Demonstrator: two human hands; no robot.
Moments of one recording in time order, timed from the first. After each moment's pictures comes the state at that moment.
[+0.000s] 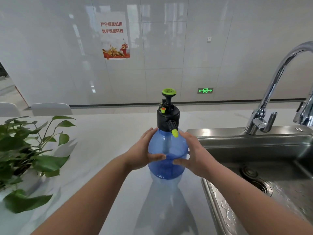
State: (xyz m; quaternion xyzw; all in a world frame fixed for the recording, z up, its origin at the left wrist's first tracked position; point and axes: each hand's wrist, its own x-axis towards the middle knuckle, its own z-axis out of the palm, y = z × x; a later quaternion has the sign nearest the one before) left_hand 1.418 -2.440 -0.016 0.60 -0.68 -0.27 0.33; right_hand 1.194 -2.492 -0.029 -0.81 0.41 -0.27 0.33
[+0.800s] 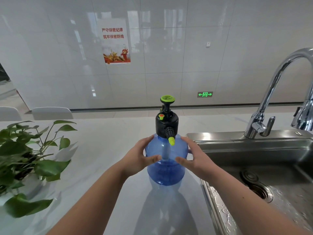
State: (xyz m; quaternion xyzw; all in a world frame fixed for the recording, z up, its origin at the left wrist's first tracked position) left_hand 1.425 -2.432 -0.020 0.62 -0.62 -0.29 0.38; right_hand 1.188 -2.494 -0.034 -0.76 0.42 -0.28 0.42
